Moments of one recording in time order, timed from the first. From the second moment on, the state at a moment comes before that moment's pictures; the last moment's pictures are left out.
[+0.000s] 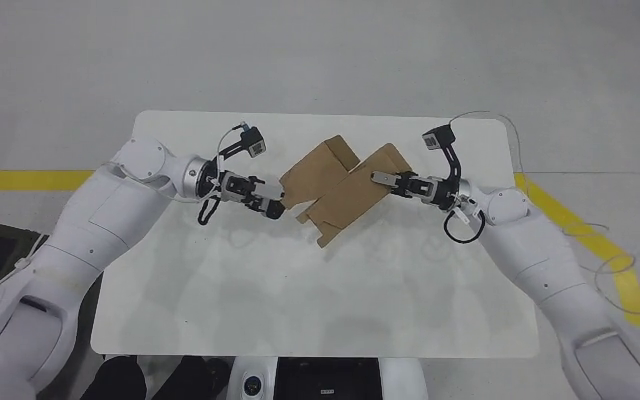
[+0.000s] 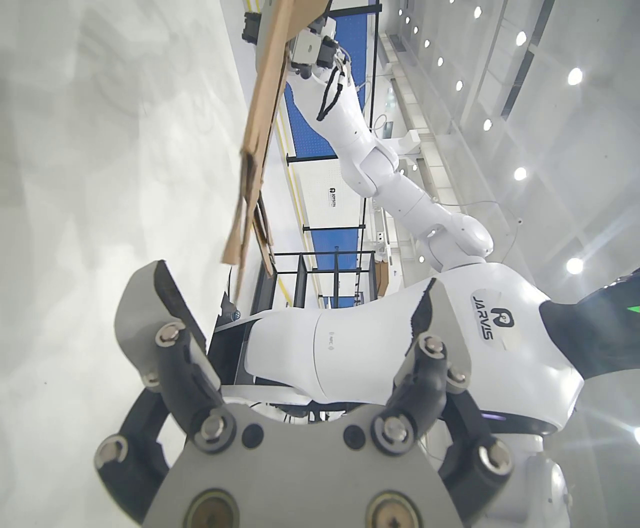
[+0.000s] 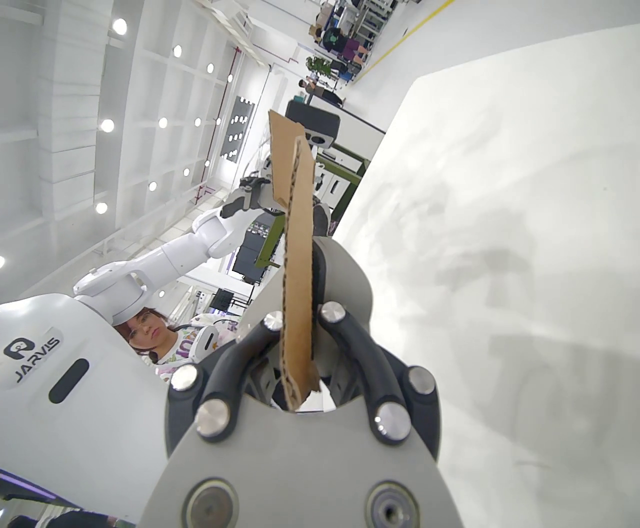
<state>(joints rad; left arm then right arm) 0.44 -0.90 -0.56 -1.09 -0.90 -0.38 -1.44 -0.66 -1.05 0.77 -1.01 0.67 -0.81 0.99</state>
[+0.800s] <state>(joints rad) 0.46 -0.95 -0.69 -1.05 -0.91 -0.32 -1.50 -0.64 -1.11 0.77 -0.93 0.51 -0.81 0.87</state>
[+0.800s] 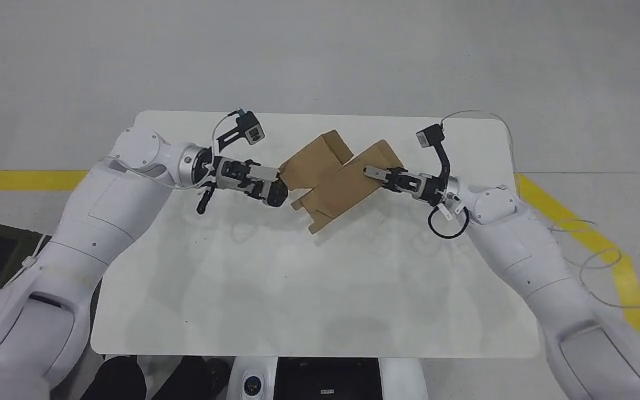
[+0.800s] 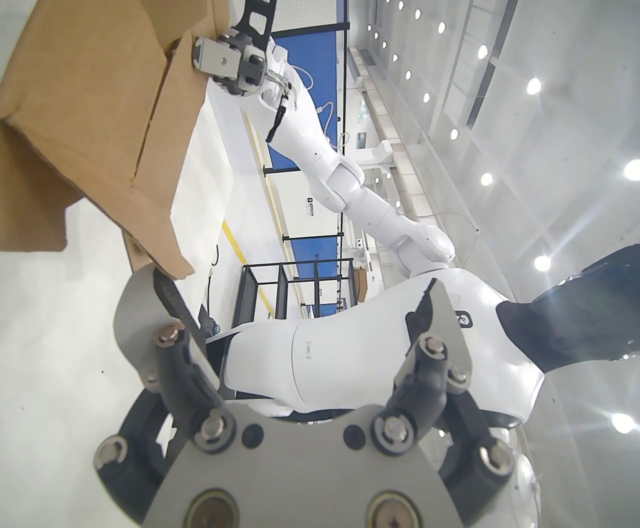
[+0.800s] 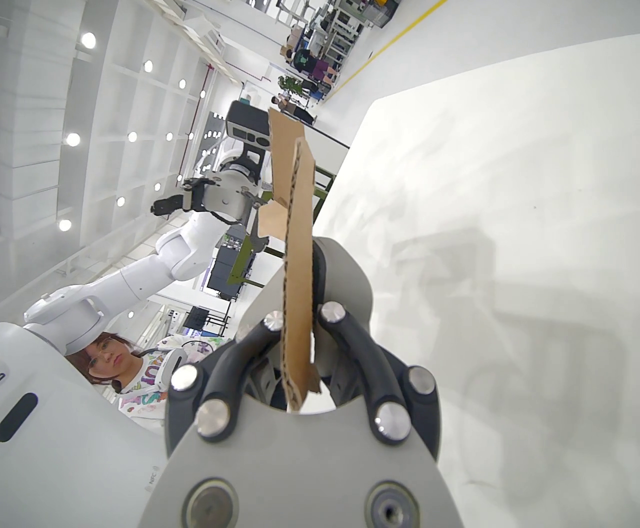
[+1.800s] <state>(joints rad) 0.45 -1.03 -0.71 -0.90 -0.79 -0.37 -1.45 -0.65 -1.15 0.80 -0.91 0.51 -0.83 0.93</state>
